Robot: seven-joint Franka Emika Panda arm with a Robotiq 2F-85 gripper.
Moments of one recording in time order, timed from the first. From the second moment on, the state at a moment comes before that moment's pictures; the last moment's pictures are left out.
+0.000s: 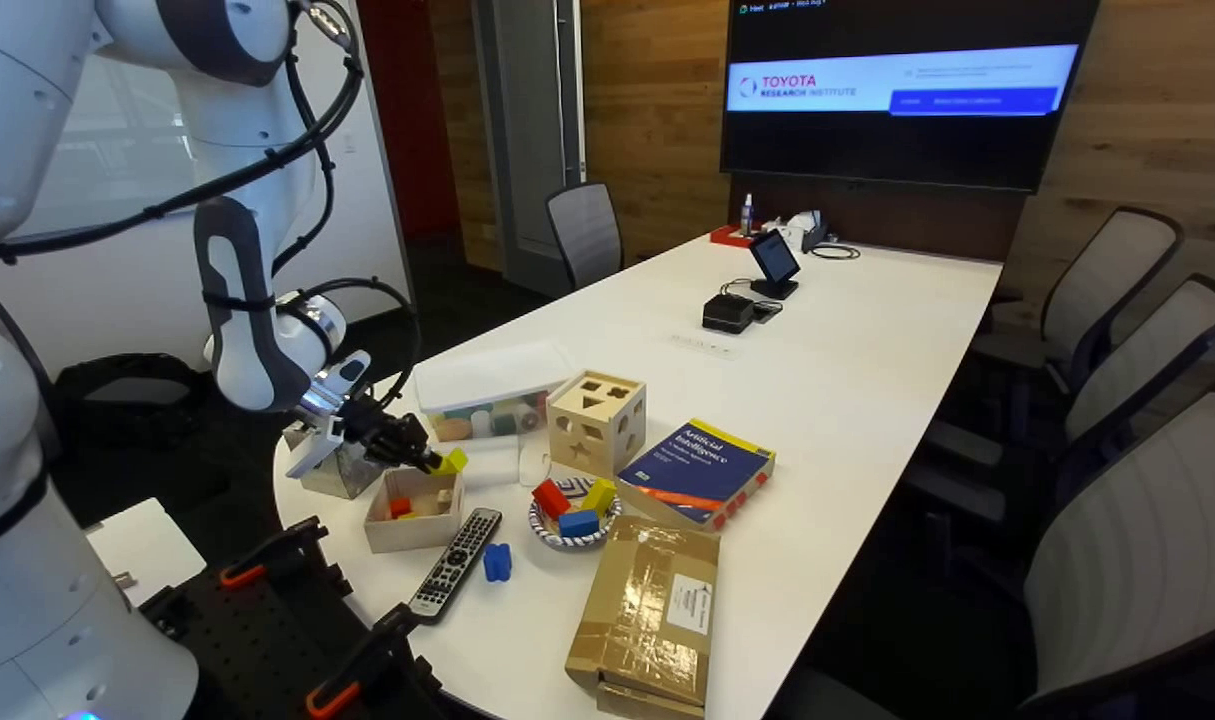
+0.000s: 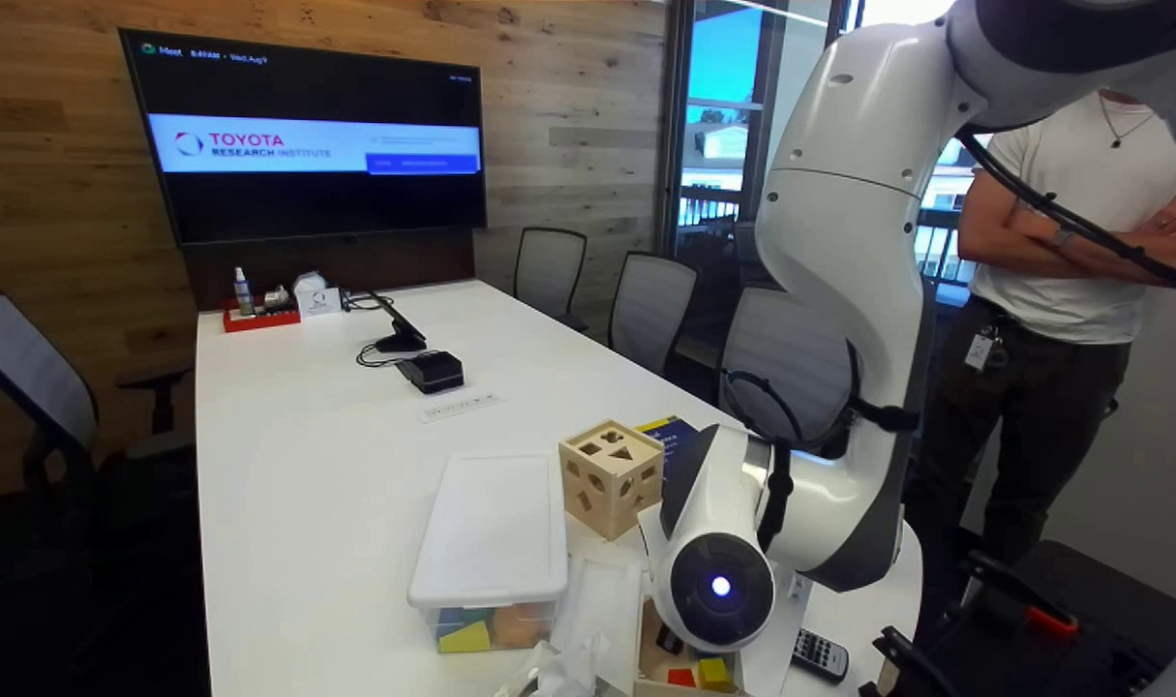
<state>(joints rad) 0.31 0.65 0.31 -2.36 -1.67 2.25 1.64</state>
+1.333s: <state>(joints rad) 0.35 0.72 0.33 -2.36 -1.72 2.19 1.64</state>
